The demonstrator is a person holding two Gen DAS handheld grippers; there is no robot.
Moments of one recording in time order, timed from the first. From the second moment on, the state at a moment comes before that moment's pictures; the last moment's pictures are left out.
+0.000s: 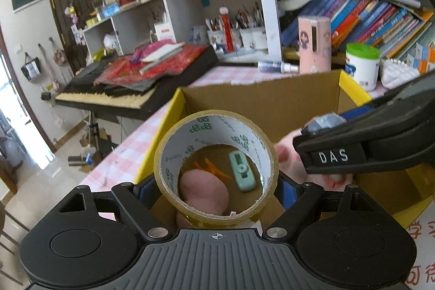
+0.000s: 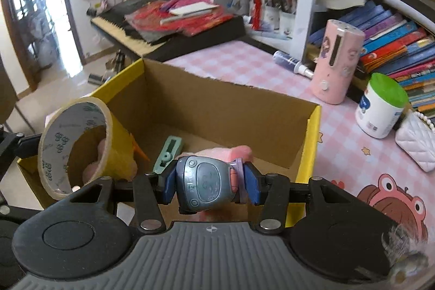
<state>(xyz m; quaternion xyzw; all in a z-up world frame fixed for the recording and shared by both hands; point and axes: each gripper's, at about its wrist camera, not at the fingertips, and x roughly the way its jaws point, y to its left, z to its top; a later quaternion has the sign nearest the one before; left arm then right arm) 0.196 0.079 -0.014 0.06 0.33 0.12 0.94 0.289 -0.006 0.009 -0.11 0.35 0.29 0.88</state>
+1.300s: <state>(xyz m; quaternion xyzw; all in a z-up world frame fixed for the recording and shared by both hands) 0.184 0.088 -0.006 0.00 0.31 0.12 0.94 0.280 0.000 0.021 -0.10 0.34 0.34 0.87</state>
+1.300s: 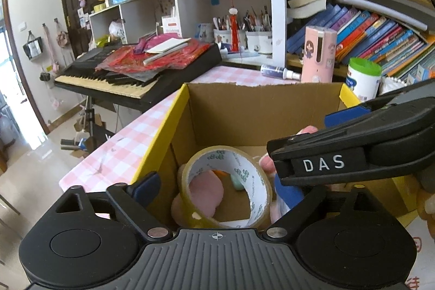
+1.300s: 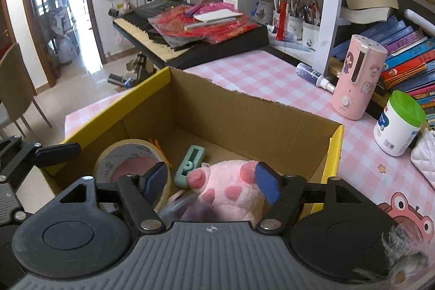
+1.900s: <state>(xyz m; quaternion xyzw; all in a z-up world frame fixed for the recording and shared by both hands) 0.135 0.107 0.013 -0.03 0.27 0.14 0.95 0.223 -0.021 0.048 -0.06 0.28 0.24 0.93</state>
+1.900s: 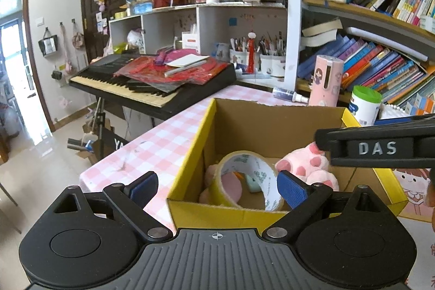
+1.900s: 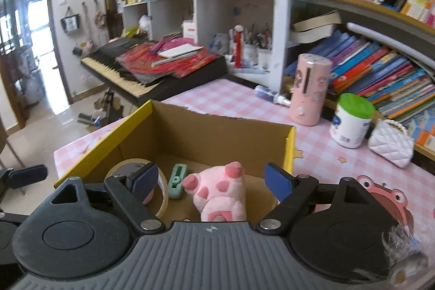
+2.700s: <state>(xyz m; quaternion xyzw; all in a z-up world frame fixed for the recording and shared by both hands) 0.040 0.161 0.003 -0.06 0.29 0.23 0.93 0.104 0.009 0.022 -0.10 0.27 0.10 0.95</state>
